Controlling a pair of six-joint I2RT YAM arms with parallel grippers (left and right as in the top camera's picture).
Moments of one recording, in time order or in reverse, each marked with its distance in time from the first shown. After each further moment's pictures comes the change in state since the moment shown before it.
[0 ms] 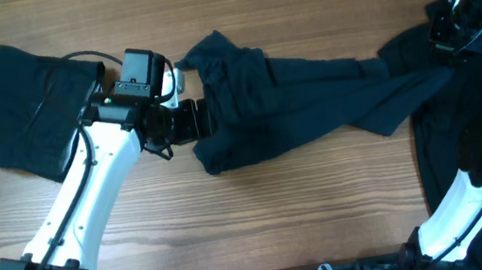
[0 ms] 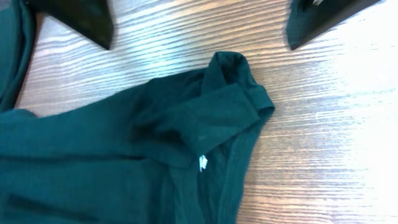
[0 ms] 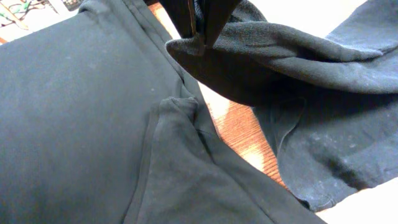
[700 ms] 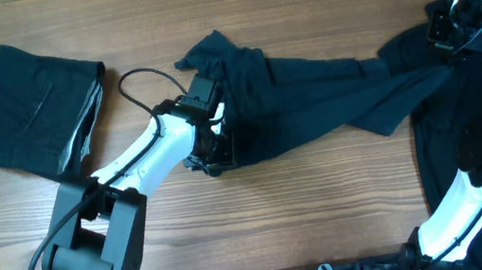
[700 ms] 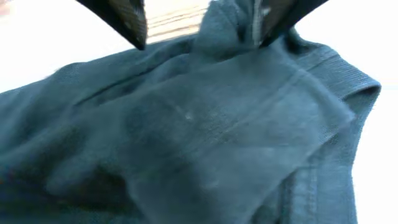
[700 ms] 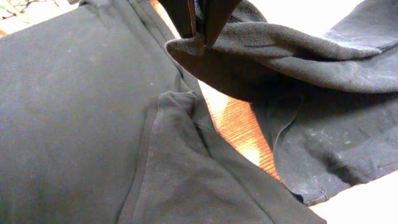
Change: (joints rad) left arm -0.192 0.257 -0.125 0.165 -0.095 0.000; right arm 0.001 0.000 0.000 0.016 0.000 -0.012
